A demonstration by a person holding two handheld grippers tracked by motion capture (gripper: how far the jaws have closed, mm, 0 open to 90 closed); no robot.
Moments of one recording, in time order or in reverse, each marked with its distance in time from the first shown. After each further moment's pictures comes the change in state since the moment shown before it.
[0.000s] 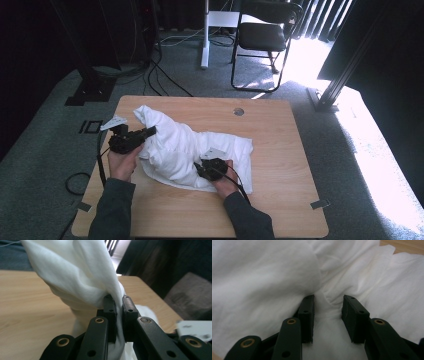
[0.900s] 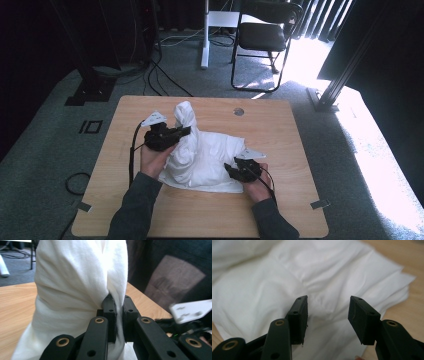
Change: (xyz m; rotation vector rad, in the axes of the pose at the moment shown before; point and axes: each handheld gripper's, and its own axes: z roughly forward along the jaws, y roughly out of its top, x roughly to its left) left arm -0.071 0.007 0.059 0.064 -0.134 0.150; right arm -0.061 -0.038 -0.076 0.020 -0.101 0.132
